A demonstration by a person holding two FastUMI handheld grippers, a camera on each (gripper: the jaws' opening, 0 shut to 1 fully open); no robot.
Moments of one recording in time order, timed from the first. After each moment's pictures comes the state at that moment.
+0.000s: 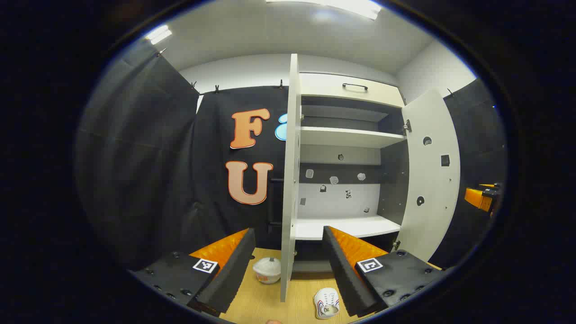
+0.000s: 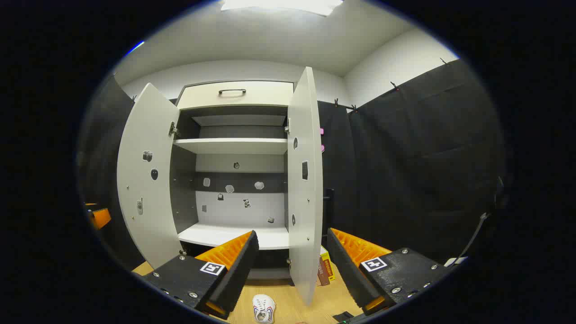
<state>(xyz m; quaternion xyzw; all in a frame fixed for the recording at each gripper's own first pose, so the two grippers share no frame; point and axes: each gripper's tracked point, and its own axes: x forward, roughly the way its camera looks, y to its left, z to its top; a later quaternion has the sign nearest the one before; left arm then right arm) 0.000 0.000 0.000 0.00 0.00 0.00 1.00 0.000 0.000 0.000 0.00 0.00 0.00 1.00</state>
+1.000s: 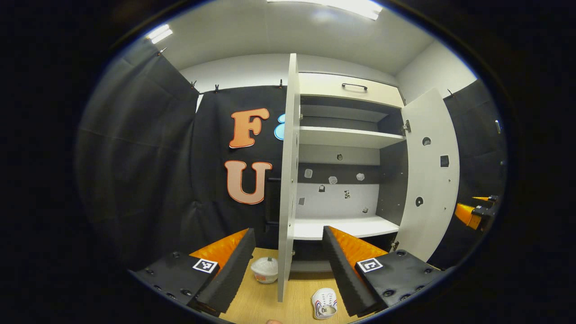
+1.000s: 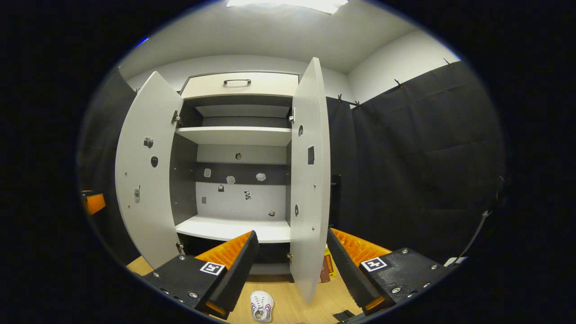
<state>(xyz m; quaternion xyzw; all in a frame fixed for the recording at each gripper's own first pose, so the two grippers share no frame) 0.001 -0.001 0.001 0.00 0.00 -0.01 1.00 0.012 0.019 -0.049 -0.01 0.02 0.01 1.00</state>
